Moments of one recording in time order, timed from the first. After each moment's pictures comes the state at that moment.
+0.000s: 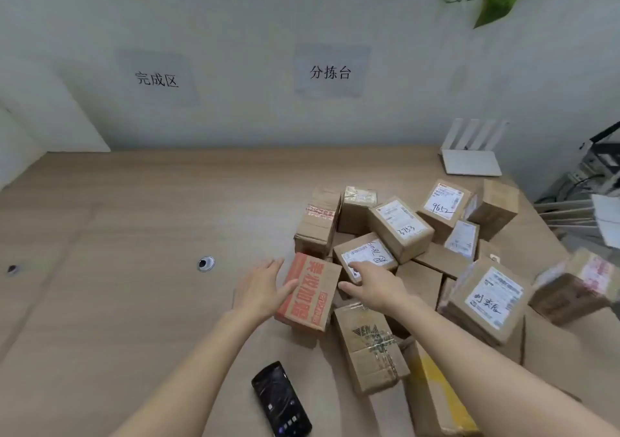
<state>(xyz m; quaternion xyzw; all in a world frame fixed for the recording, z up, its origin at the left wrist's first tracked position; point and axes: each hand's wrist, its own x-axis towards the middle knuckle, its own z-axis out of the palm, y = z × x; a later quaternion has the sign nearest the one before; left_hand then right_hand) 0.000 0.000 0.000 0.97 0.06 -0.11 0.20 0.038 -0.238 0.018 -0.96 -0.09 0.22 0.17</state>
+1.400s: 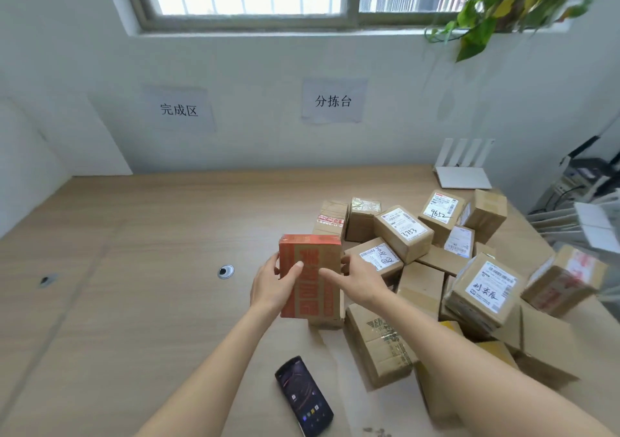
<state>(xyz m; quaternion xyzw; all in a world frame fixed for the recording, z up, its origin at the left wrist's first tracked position) -0.053 0.015 0.028 0.84 0.20 -0.02 0.51 -0.022 -0.175 0.045 -0.90 -0.01 0.17 0.40</state>
